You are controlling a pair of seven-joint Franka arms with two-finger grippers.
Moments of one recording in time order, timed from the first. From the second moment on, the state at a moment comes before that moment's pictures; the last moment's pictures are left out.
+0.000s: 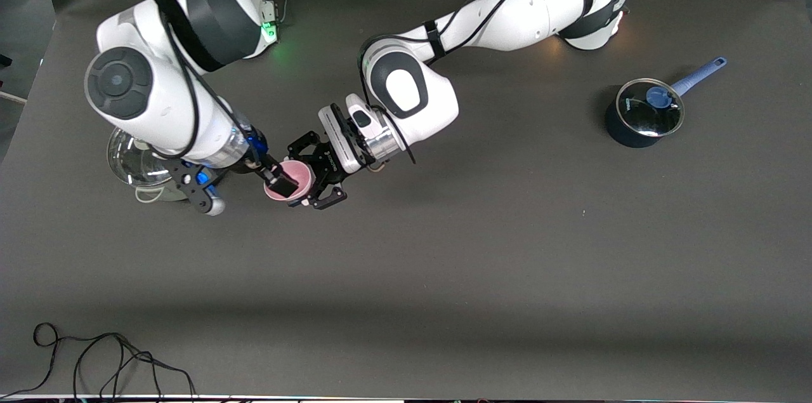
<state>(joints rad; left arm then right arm) -0.53 1.09 -0.88 -0.84 -1.70 3.20 2.36 0.51 0.38 -0.12 -1.30 0.16 1.60 1.22</state>
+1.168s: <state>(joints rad) -0.54 1.09 -0.86 -0.84 -1.70 3.20 2.36 0.51 0.38 -0.13 -1.29 0.12 1.60 1.22</state>
